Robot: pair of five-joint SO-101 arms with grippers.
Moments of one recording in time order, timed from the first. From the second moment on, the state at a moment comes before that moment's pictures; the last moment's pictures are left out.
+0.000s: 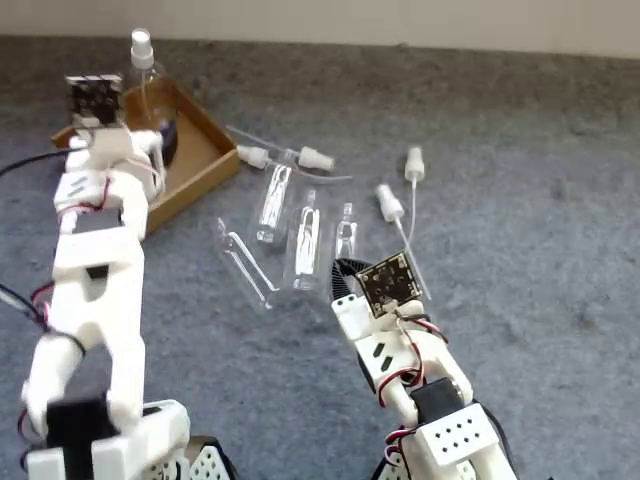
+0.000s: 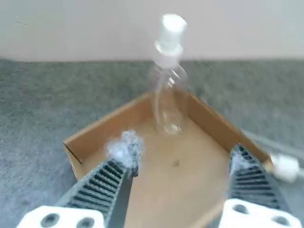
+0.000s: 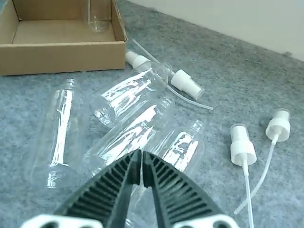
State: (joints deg) left arm -16.8 -16.0 38.9 8.9 -3.3; right arm -25.2 -82.7 96.0 15.4 9.2
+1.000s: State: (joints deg) left arm 5.2 -15.6 9.7 94.5 18.7; right arm -25.2 -82.7 96.0 21.1 9.2
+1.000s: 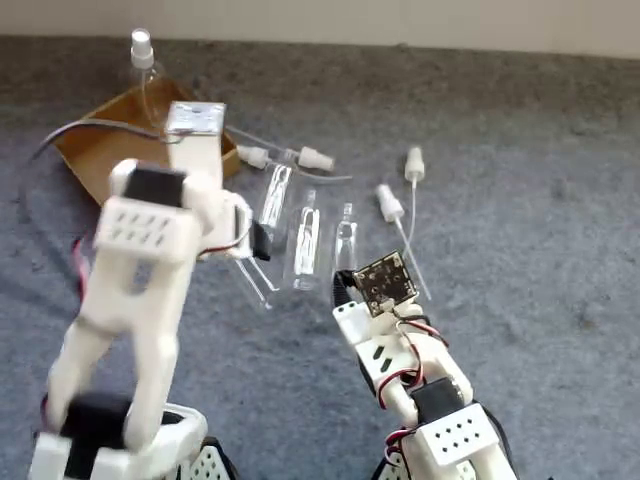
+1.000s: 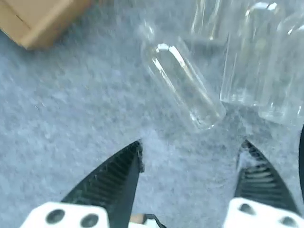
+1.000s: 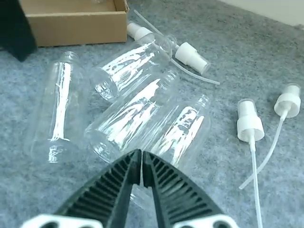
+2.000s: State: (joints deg) left arm 4.9 20.9 2.2 86.5 35.7; right arm -25.2 -82.7 96.0 22.9 9.2
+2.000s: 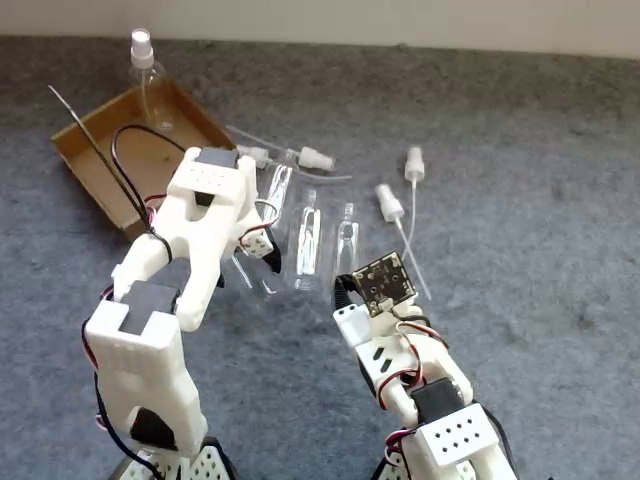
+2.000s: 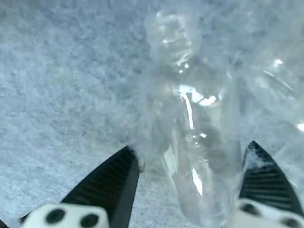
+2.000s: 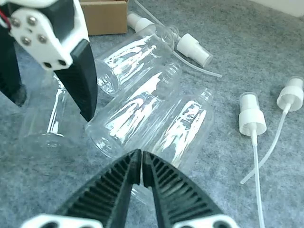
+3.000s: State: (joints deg) left arm 4.4 21.2 5.1 77.1 31.0; right arm -25.2 -82.7 96.0 22.9 9.2
